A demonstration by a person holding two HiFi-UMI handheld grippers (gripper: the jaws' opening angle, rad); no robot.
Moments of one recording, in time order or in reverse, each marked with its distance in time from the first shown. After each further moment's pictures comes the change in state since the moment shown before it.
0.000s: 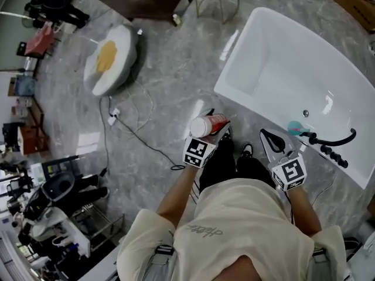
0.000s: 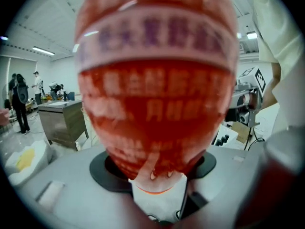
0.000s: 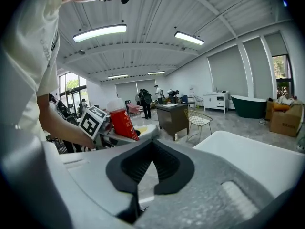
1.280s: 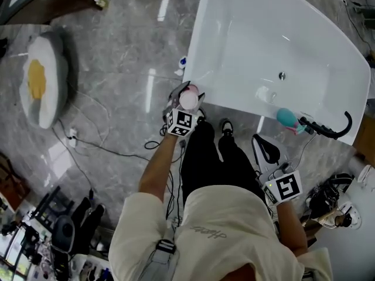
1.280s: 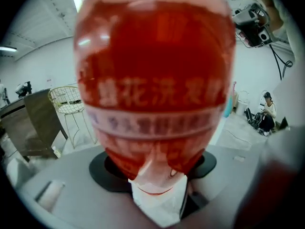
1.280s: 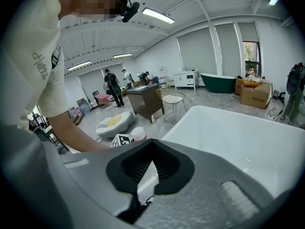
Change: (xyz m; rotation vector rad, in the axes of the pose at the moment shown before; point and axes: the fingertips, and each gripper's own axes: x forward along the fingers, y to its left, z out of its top) left arm 0.223 0.109 -0.165 0.221 0.183 -0.229; right arm 0.074 -0.067 -0.025 0.254 0.219 -0.307
